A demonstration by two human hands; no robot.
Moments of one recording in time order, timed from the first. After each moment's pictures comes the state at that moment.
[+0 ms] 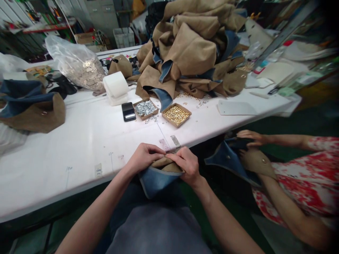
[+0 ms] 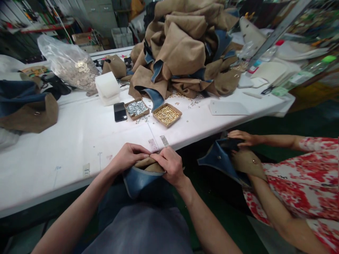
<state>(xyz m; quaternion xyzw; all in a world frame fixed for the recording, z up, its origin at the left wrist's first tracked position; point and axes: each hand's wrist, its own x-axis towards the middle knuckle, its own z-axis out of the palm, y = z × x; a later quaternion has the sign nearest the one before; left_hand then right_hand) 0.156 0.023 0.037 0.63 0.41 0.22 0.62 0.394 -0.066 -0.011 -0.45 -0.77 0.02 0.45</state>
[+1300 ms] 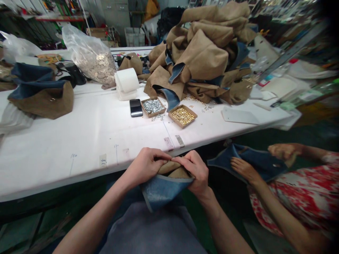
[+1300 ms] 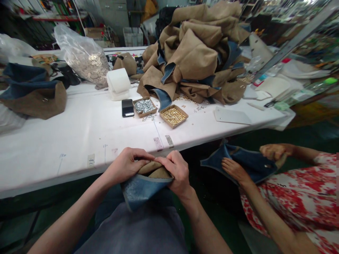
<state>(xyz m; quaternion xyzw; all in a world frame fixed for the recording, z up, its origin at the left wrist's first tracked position) 0.128 -0.034 0.088 0.69 0.39 0.25 0.55 0.368 -0.102 0.026 -0.47 -0.76 0.07 0.45</state>
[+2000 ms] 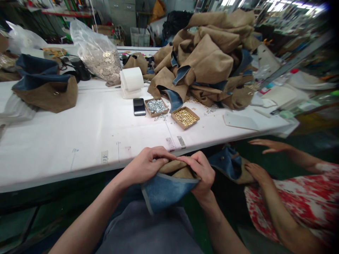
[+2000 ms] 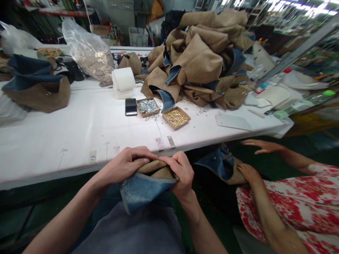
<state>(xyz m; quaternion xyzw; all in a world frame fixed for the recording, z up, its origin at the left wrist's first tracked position) 0.108 -0.038 0.105 0.68 0.33 0.27 0.59 0.350 -0.108 0.048 -0.48 -0.72 0.05 0.50</state>
